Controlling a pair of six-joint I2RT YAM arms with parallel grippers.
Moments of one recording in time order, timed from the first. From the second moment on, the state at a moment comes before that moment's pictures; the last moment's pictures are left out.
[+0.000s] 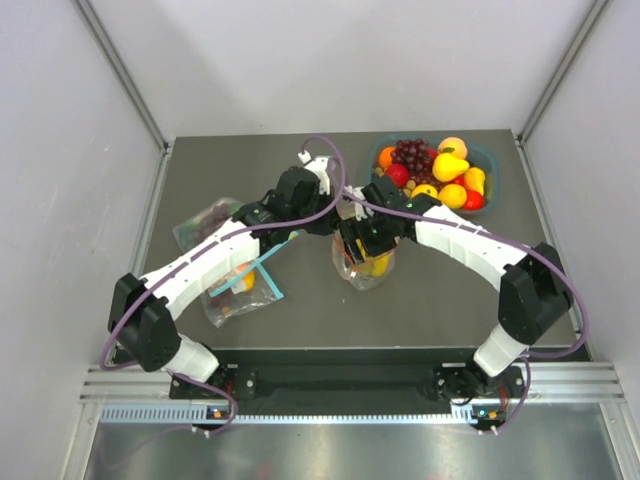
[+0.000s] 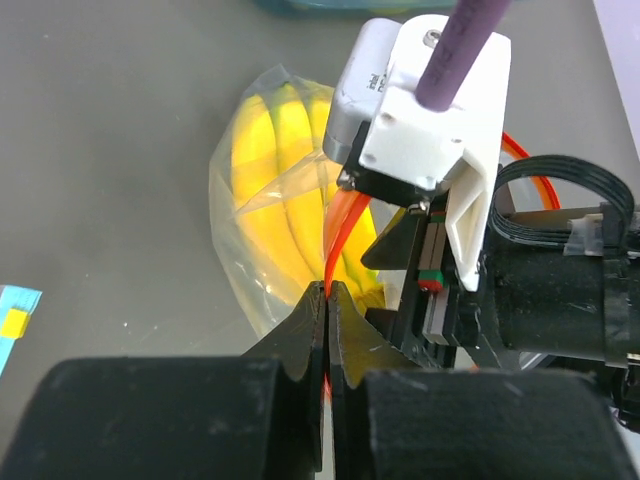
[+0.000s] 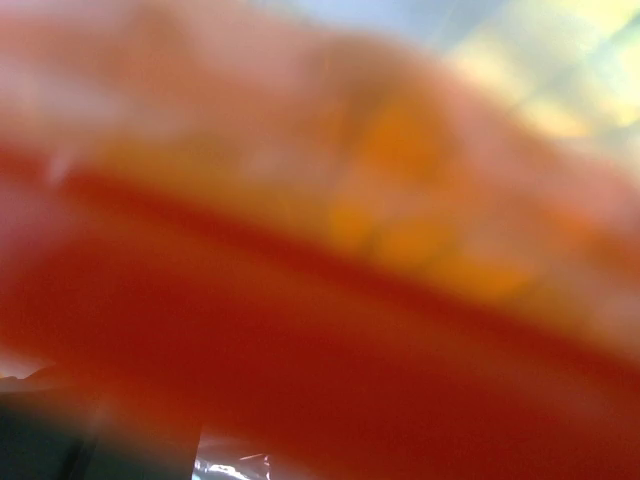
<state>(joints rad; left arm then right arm) -0.70 1.48 1.27 -0.38 0.08 -0.48 0.67 1.63 1.28 -0.69 -0.24 0.19</state>
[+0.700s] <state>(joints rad) -0.70 1.48 1.26 -0.37 0.09 -0.48 0.67 1.61 1.24 -0.71 -0.28 0.15</state>
